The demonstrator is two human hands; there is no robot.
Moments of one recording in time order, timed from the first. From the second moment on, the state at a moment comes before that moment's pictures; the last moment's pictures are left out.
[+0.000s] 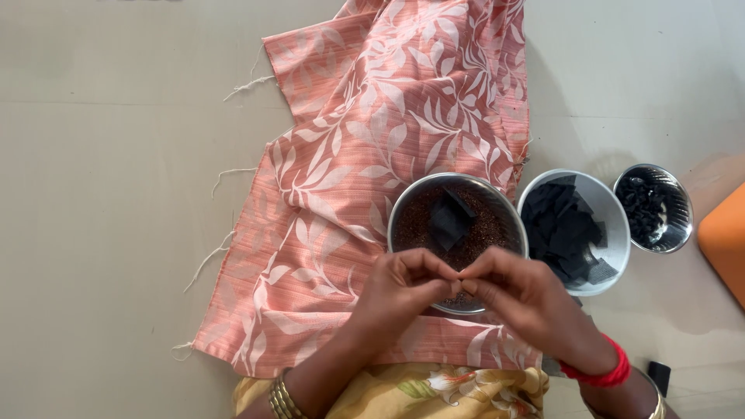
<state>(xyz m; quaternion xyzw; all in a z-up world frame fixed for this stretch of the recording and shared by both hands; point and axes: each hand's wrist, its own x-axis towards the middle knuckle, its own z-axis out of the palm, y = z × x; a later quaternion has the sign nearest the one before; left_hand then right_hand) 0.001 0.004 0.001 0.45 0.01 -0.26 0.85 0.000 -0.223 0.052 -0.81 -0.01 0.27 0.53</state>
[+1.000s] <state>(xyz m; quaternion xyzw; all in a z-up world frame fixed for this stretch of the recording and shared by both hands) -0.015 0.001 0.010 0.66 -0.16 -0.08 0.73 -0.009 -0.195 0.043 -0.64 0.13 0.24 0.72</state>
